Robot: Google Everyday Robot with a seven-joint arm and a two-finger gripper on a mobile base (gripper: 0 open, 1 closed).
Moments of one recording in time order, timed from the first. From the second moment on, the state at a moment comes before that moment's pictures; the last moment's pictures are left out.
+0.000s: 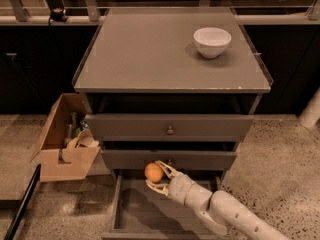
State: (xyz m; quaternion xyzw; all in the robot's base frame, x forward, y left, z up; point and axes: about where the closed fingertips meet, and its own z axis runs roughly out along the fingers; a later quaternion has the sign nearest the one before) arm 0.521 0.015 0.500 -0.48 0.58 0.15 0.64
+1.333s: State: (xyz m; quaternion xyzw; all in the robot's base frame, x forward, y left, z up) arm 0.470 0.034 0.760 -0.57 0.44 0.07 0.69
